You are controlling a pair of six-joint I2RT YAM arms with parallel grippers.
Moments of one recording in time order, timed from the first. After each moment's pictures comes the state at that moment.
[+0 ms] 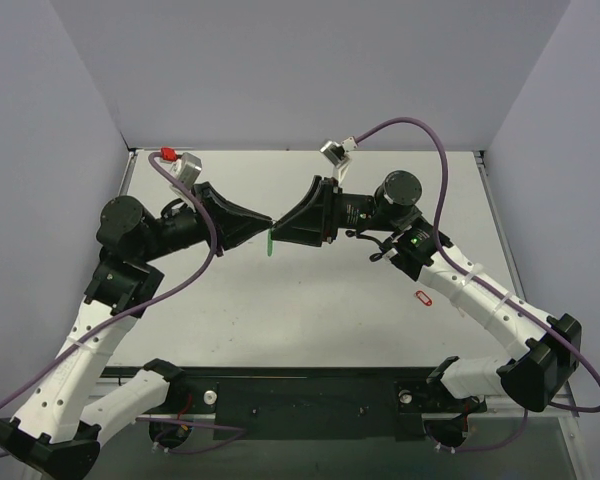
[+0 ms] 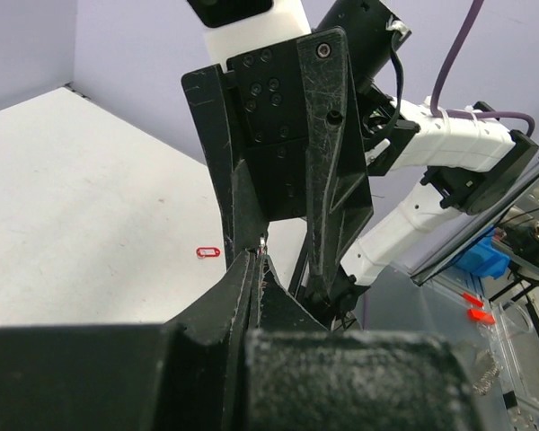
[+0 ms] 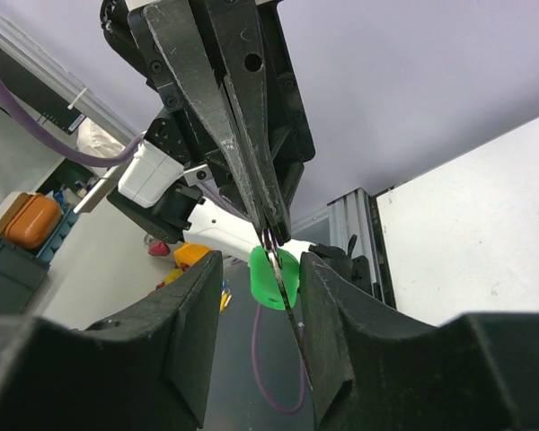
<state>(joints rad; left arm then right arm) -0.43 0.92 1.12 0.00 0.79 -0.59 0.71 1.31 1.19 0.35 -0.85 0.87</state>
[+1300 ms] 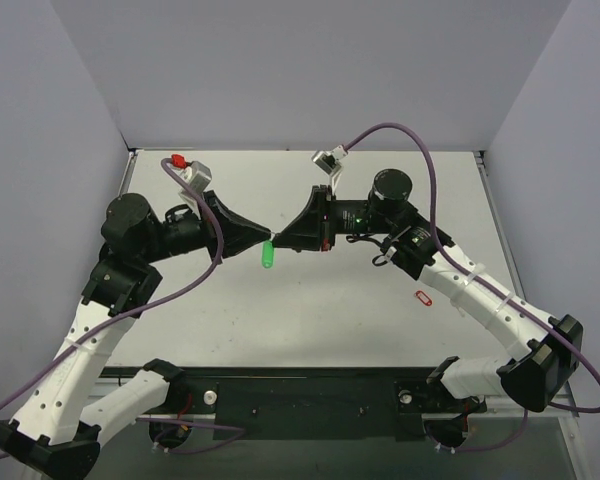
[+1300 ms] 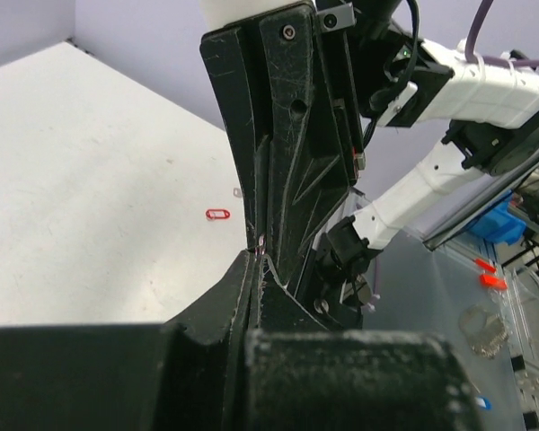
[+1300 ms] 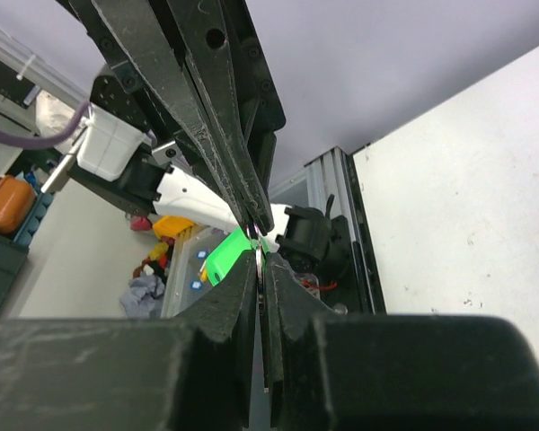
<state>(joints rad) -0.43 0.90 1.12 -0.14 0.80 -0.49 0.71 1.31 1.21 0.17 -0.85 0.76</state>
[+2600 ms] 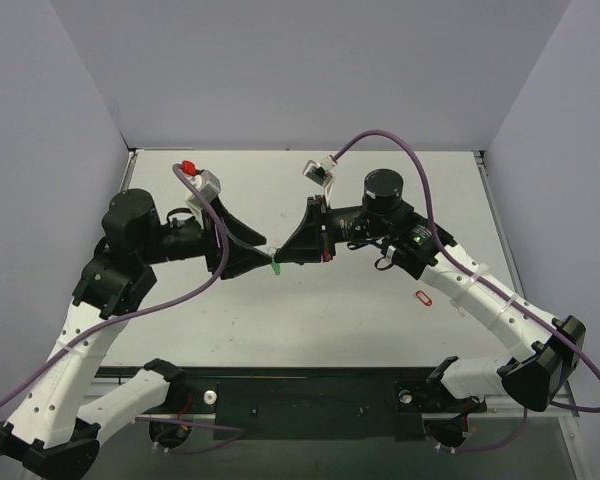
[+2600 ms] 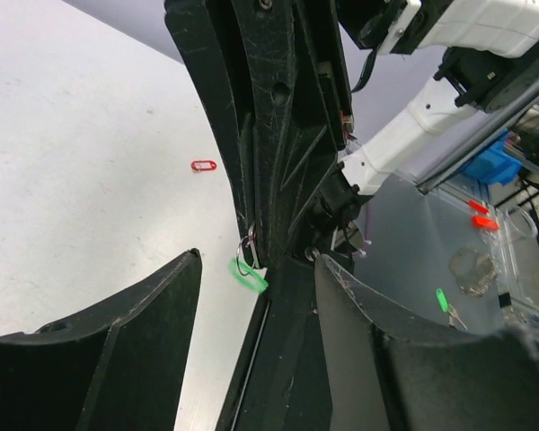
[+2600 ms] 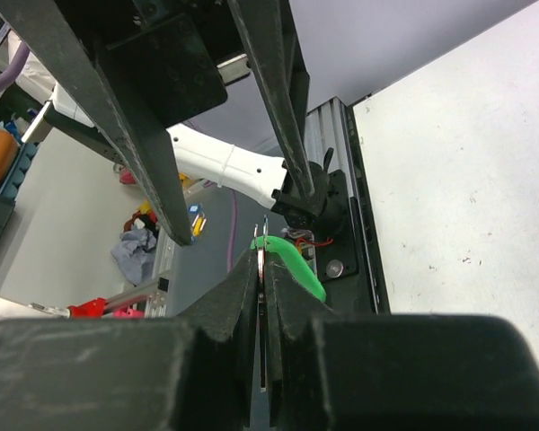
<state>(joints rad) -0.44 0.94 1.23 -0.43 0.90 -0.31 0.74 1.31 1.27 -0.08 -0.90 0.58</state>
